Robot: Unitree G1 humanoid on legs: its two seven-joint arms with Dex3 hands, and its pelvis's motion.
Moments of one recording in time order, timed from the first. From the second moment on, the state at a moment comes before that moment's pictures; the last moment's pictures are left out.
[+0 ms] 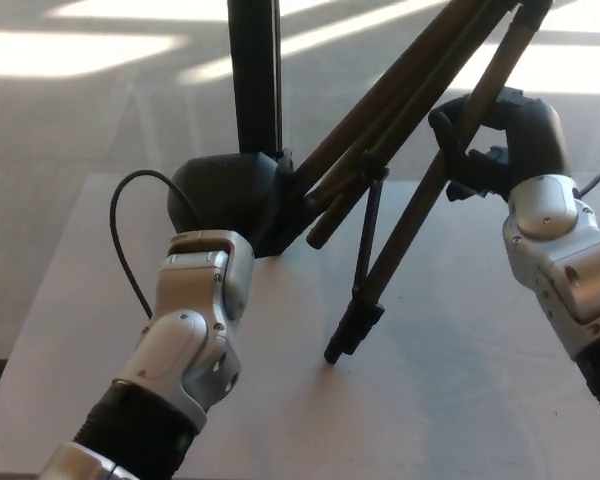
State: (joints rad) left_arm -0.73 0.15 -0.35 0.40 1.01 0.40 -0.01; right_arm -0.93 -0.31 0.32 0.50 0.11 0.43 -0.36
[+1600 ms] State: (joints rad) left_arm -0.50 0.25 -0.42 0.22 0.89 0.43 -0.01; right_arm -1.02 -0.33 0.48 0.45 -0.35 0.41 -0.19
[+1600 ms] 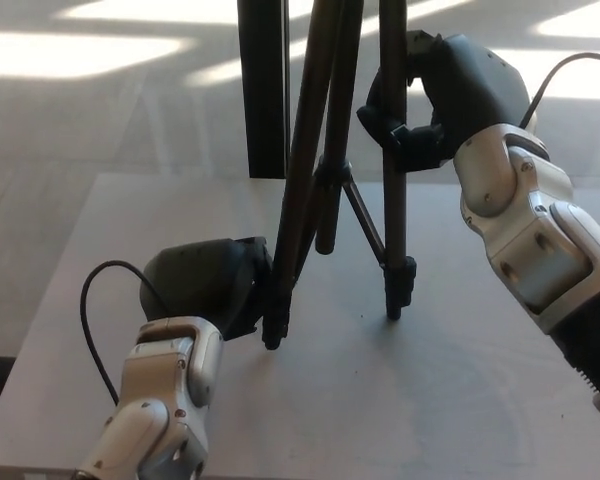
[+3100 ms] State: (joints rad) left_arm -0.47 0.30 -0.46 0.25 0.88 0.41 0.01; right_arm -0.94 -0.41 0.50 0.35 -0.51 0.37 0.10
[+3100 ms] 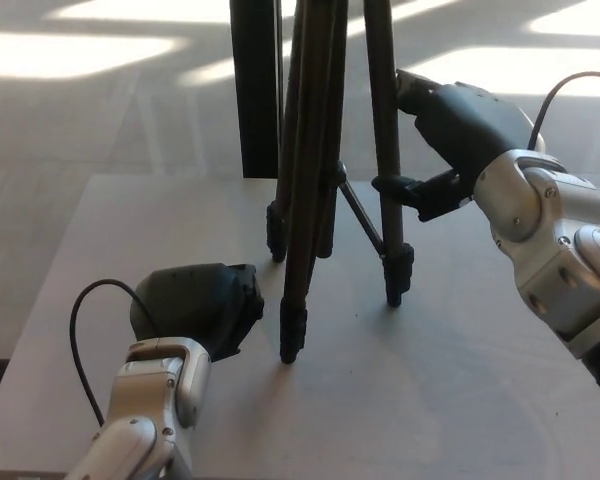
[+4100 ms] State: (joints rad) left_arm -0.26 0.58 -0.11 -0.07 0.74 0.34 -0.10; right_arm -0.58 -0.69 0.22 -0.03 -0.50 0.57 0.36
